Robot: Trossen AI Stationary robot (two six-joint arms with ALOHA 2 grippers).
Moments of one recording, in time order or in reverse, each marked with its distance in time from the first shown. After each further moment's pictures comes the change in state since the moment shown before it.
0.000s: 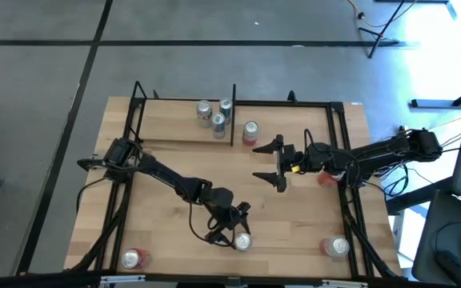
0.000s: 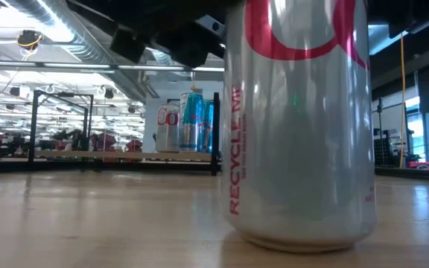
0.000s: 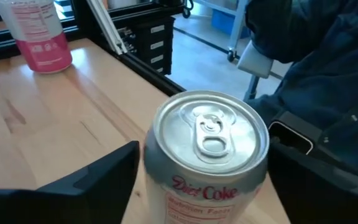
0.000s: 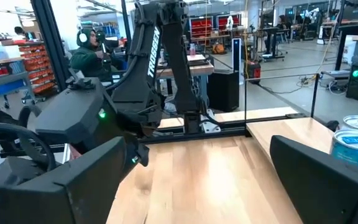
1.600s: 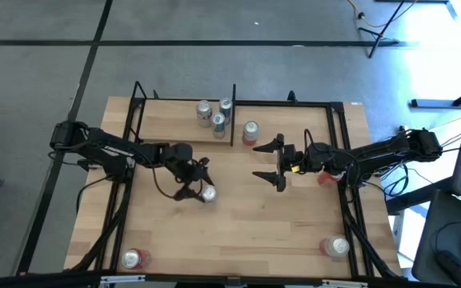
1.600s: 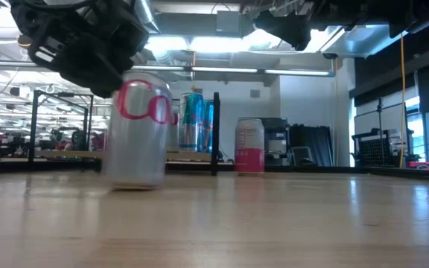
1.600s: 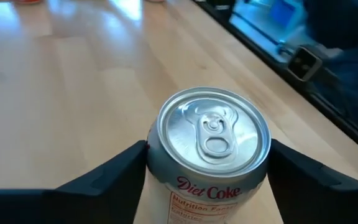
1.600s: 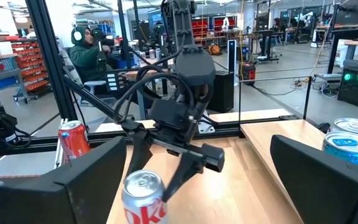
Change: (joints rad) left arm 0.333 -0.611 -0.597 -0.156 0.045 0.000; right arm -0.001 -0.001 0.000 -0.001 0.019 -0.024
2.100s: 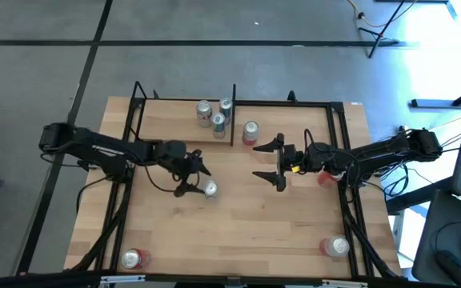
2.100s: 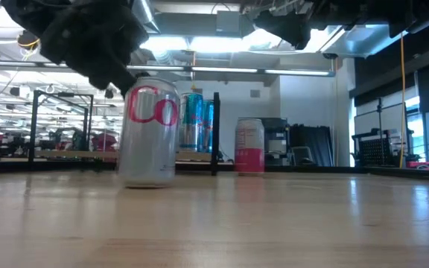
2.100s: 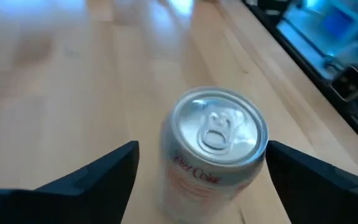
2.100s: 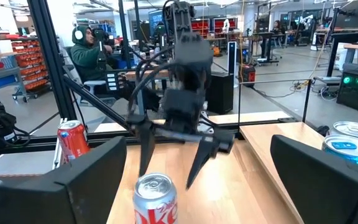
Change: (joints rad) left arm -0.001 -0.143 0.004 -0.138 -0.186 -0.122; right arm 0.000 0.000 0.000 0.005 0.000 -0.017
